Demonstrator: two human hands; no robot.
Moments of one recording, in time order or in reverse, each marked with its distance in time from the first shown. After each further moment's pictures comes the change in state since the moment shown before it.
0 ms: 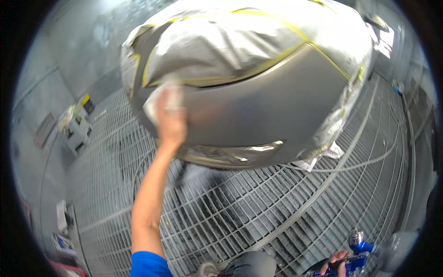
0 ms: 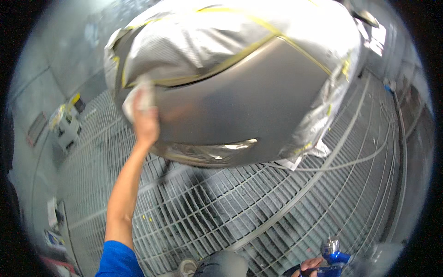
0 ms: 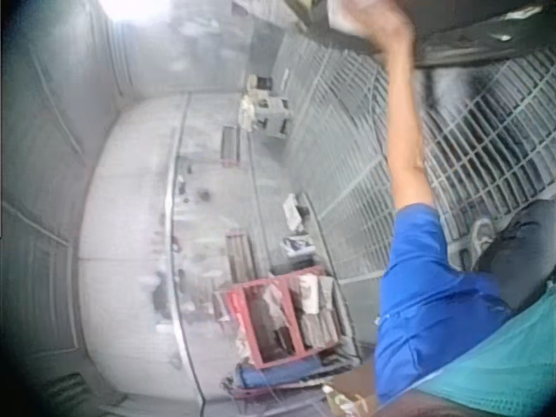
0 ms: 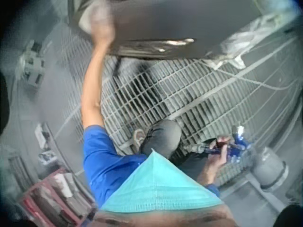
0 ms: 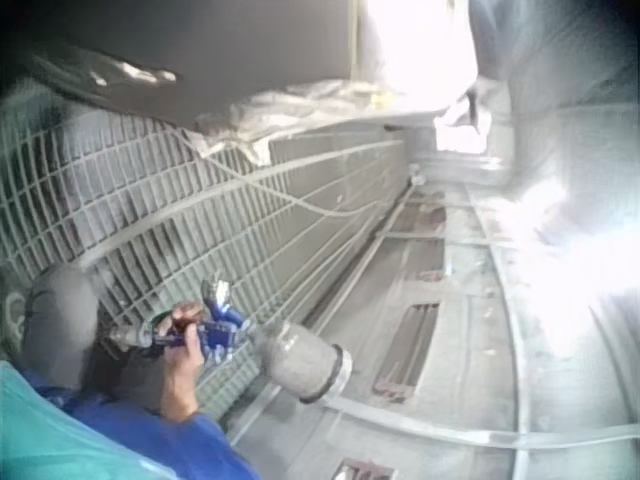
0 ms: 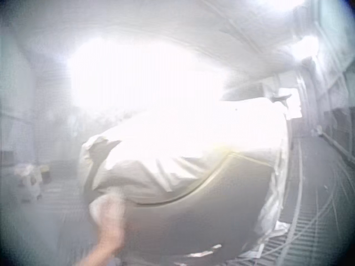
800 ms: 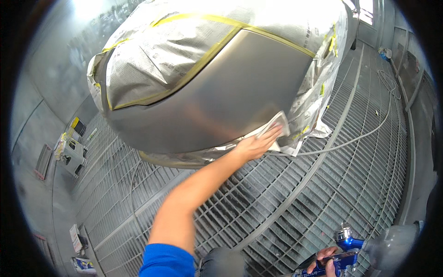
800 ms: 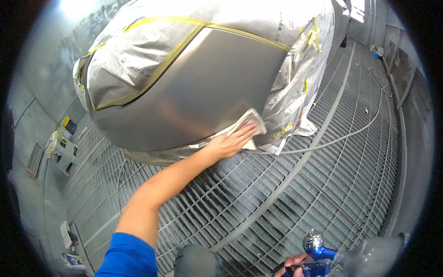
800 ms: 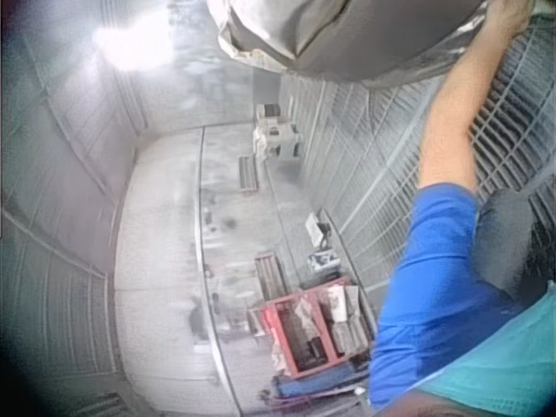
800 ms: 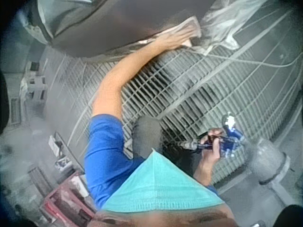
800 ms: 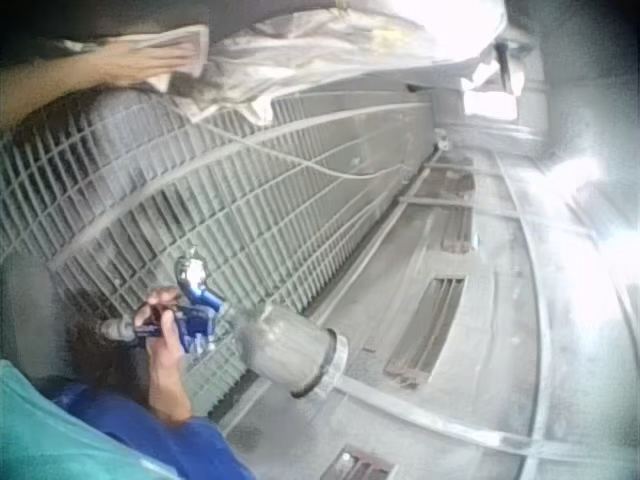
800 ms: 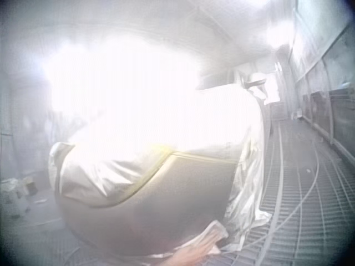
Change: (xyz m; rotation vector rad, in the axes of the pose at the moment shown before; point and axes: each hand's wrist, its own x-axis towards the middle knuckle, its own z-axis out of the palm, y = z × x) left_hand -0.080 0.221 0.201 0.234 -0.576 1.100; right_hand 0.018 -0.017 -0.027 0.051 0.102 0.169
